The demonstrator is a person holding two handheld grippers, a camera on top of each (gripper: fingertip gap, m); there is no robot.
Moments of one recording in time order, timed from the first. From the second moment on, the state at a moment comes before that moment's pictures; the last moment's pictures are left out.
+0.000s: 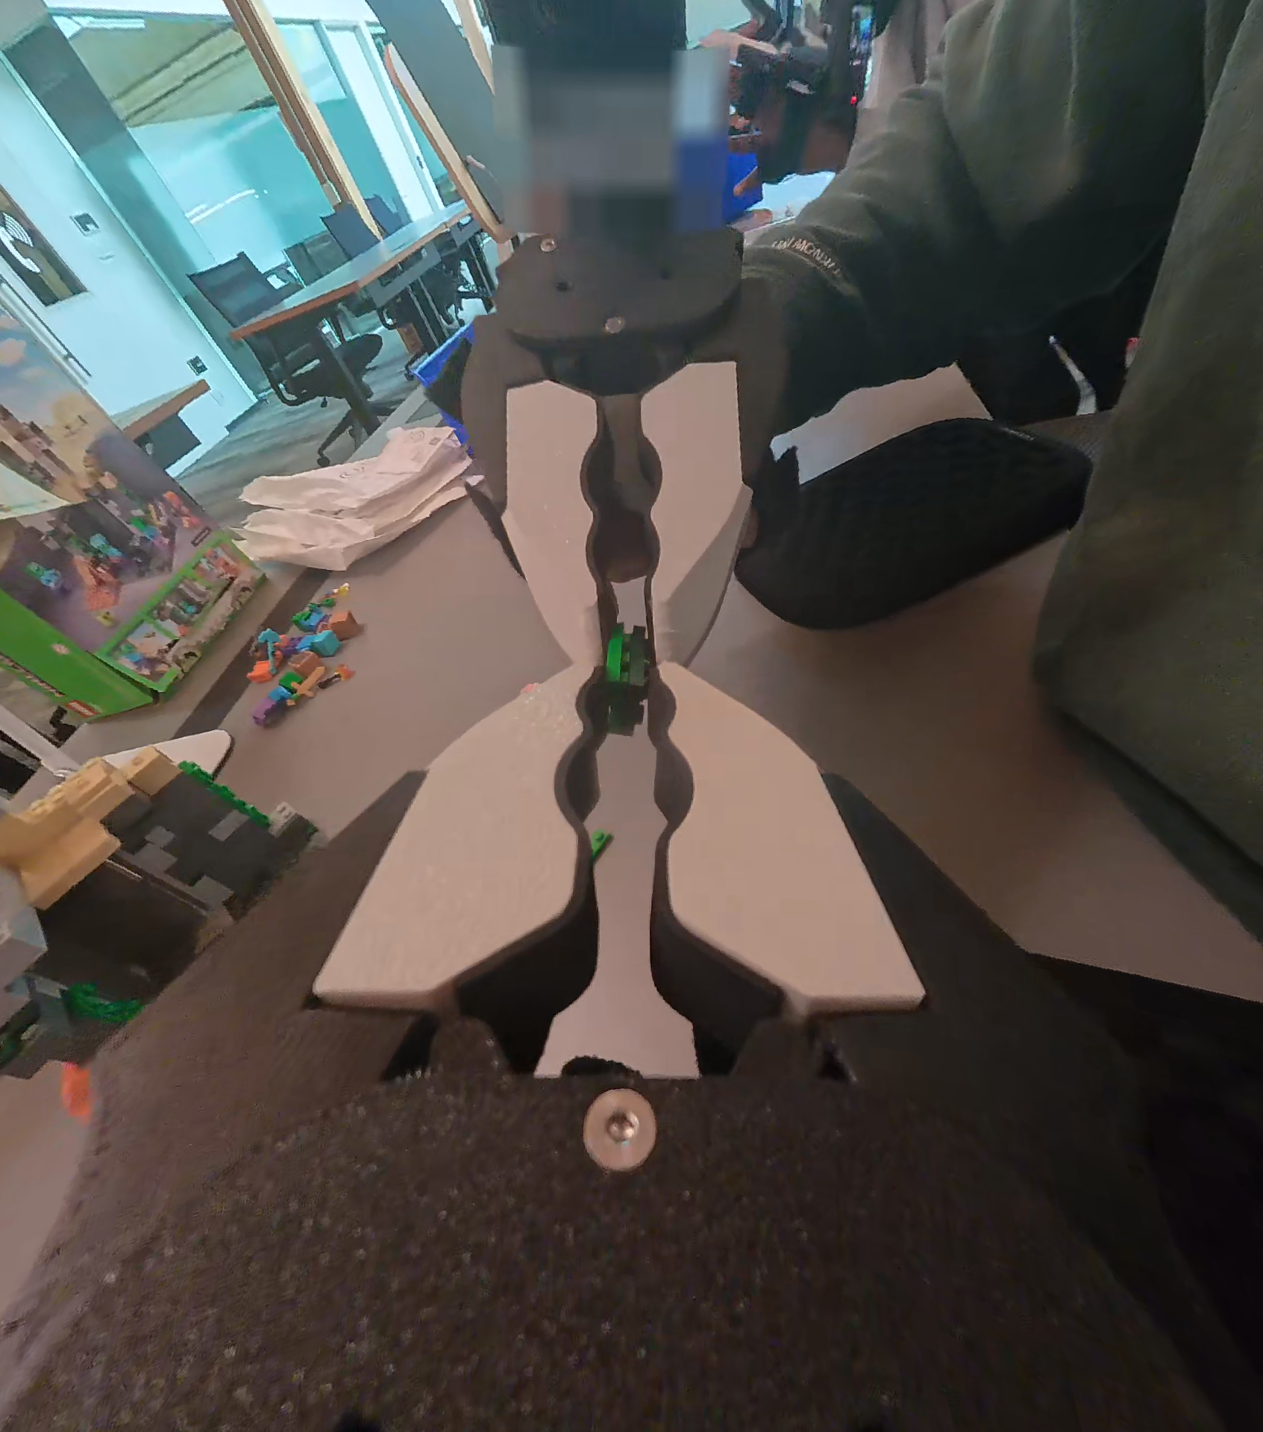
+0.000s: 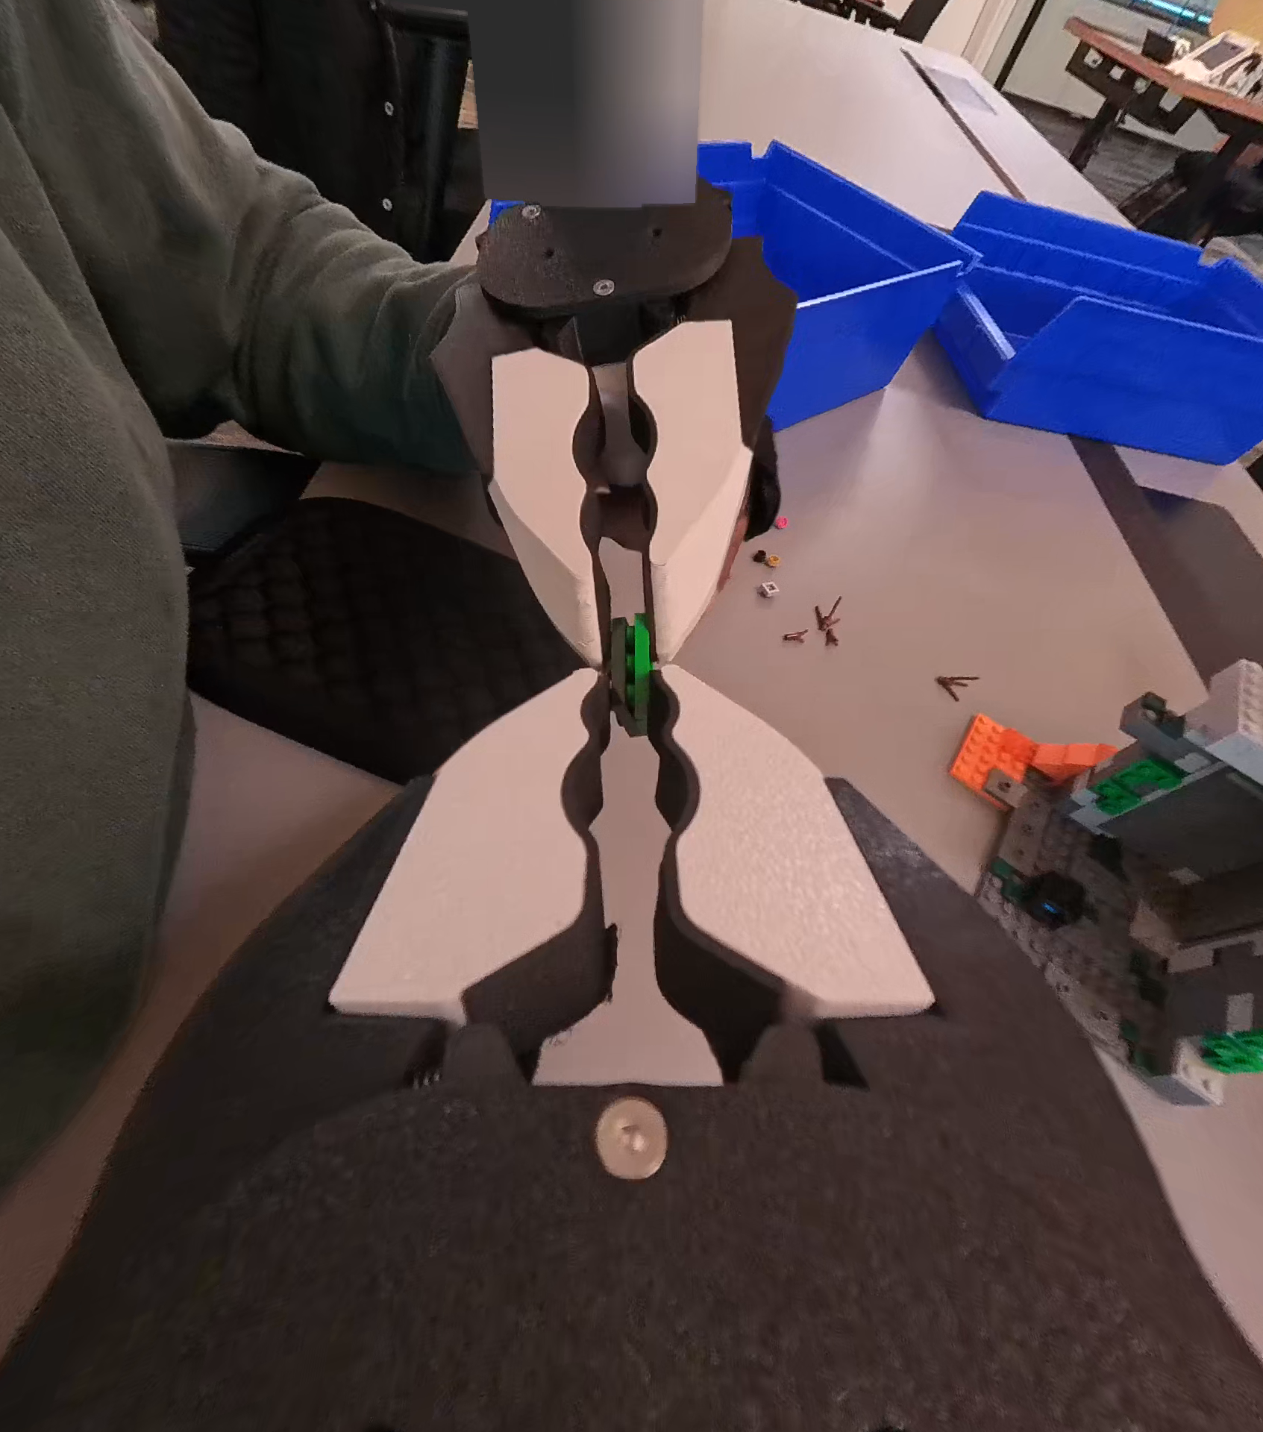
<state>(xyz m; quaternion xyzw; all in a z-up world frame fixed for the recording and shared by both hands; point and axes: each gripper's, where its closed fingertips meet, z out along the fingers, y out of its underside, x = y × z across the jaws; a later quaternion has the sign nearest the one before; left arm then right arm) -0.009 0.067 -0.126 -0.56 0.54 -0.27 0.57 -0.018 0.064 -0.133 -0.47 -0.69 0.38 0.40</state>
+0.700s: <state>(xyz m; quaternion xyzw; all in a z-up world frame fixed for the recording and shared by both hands) -0.001 0.068 -0.143 -0.59 0.52 -0.34 0.51 -0.009 0.067 -0.141 -0.45 -0.70 0.33 0.45</state>
